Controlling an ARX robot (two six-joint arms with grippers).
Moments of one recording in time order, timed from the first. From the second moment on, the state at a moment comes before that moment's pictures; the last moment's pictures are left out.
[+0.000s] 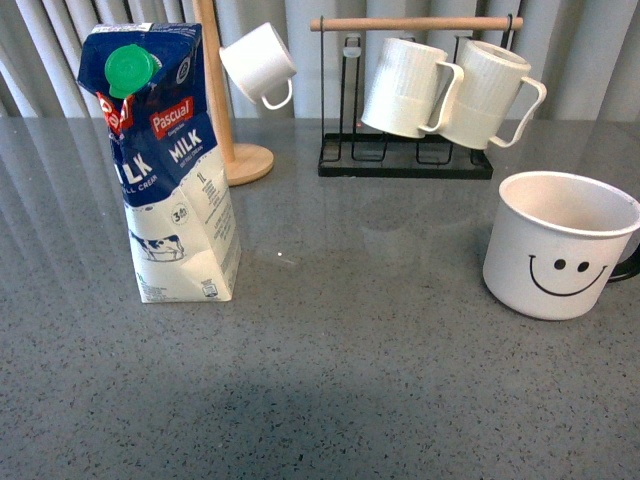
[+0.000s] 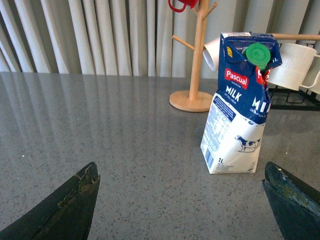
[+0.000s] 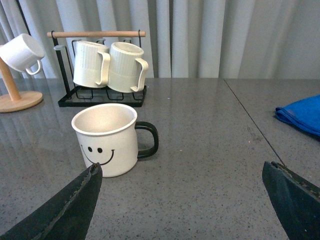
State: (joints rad) left arm 0.00 0.01 0.01 0.00 0.00 -0.01; right arm 0.00 0.00 0.01 0.00 0.00 0.01
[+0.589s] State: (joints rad) left arm 0.00 0.01 0.01 0.00 0.00 -0.01; right arm 0.00 0.00 0.01 0.00 0.00 0.01
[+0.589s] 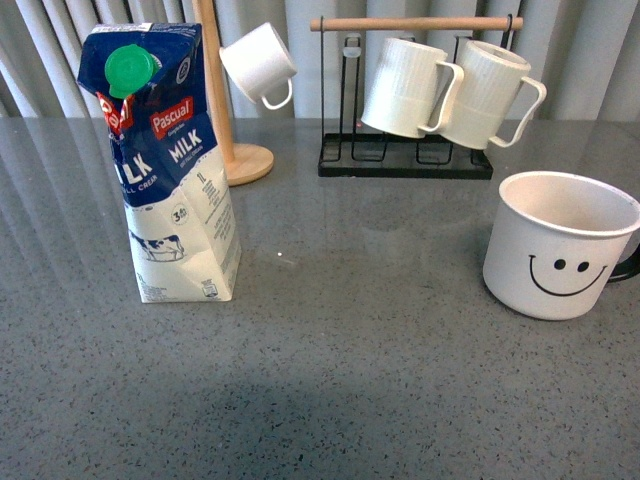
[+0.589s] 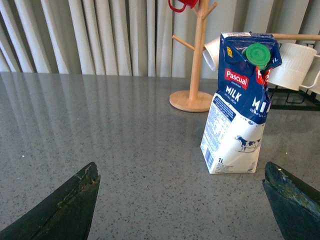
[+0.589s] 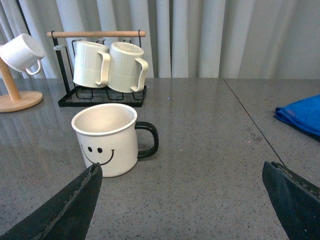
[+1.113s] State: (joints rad) left arm 0.00 0.01 0.01 0.00 0.00 -0.01; right arm 0.00 0.00 0.01 0.00 0.00 0.01
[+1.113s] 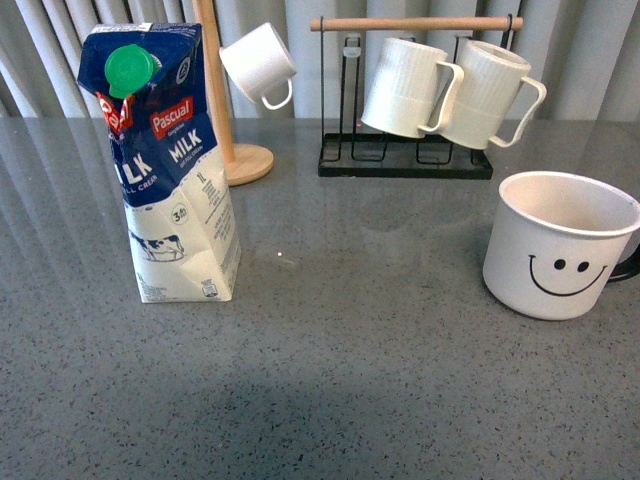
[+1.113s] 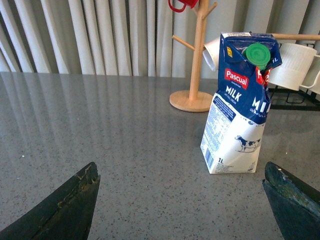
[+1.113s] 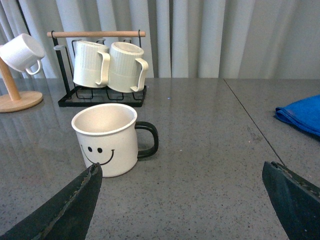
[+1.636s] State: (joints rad) left arm 0.00 0.01 0.01 0.00 0.00 -0.01; right arm 0.00 0.16 0.03 0.19 0.13 0.09
